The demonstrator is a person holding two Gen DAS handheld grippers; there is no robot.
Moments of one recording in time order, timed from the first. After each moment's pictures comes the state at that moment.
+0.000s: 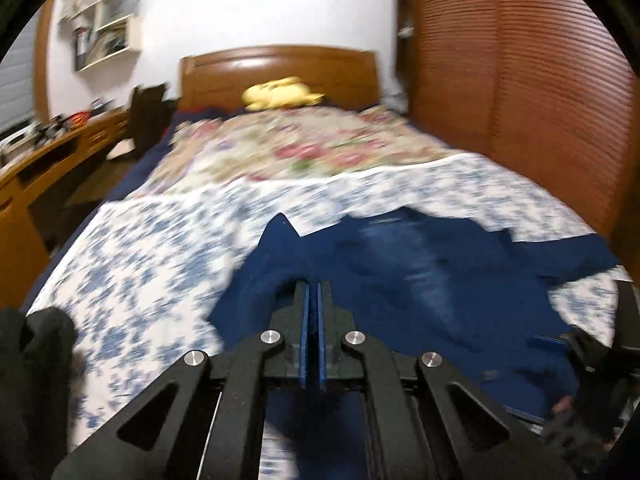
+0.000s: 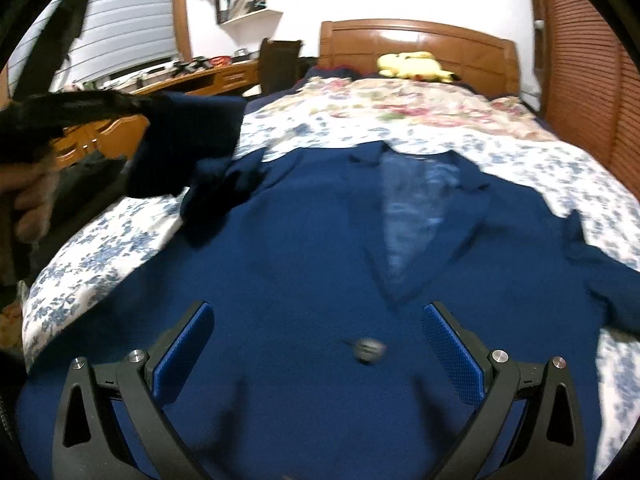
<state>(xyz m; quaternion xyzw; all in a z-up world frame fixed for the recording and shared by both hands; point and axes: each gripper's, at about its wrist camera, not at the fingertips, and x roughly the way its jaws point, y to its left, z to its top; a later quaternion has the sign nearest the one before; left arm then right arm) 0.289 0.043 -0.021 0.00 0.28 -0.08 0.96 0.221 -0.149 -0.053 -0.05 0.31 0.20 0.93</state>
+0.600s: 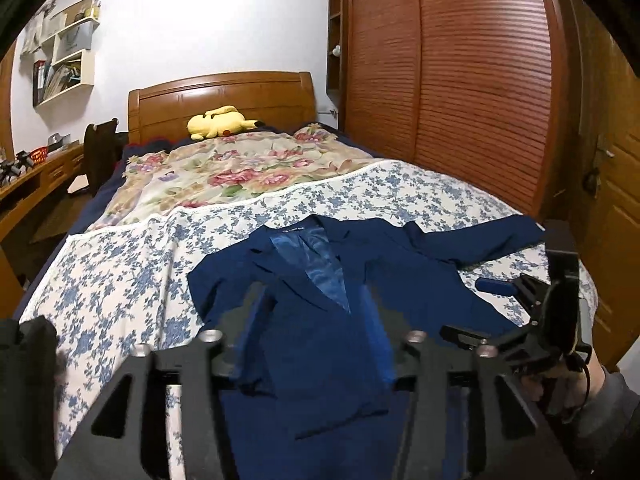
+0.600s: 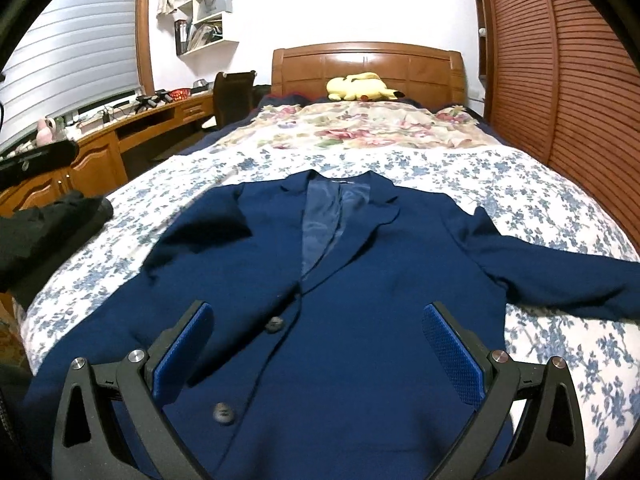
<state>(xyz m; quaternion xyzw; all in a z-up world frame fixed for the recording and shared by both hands) 0.187 0.001 0.011 0.01 0.25 -0.16 0.95 0.151 -0.202 -0.018 -0.02 0.28 0.14 0.95</state>
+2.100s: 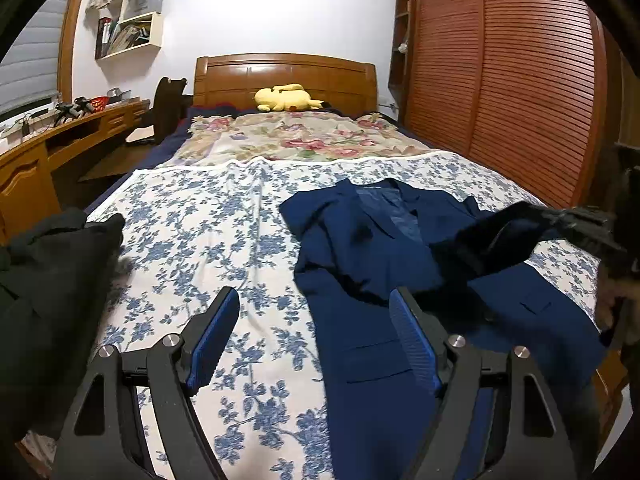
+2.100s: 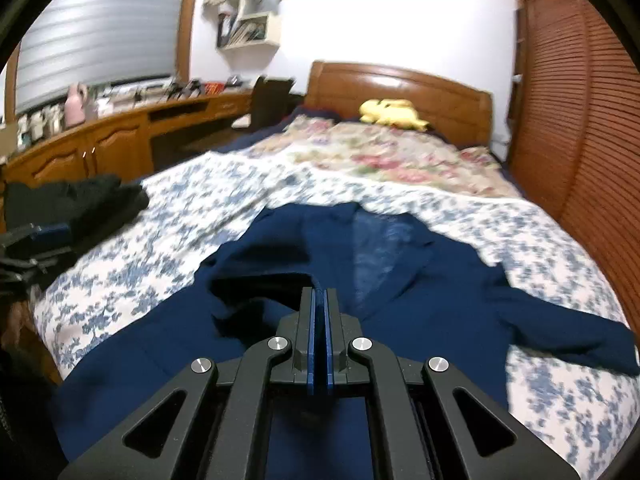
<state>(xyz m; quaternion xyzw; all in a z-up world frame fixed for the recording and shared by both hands) 0.121 0.109 -0.052 -0.03 0.27 -0.07 0.96 0.143 -0.194 0.048 -0.08 0.24 0.15 0.95</state>
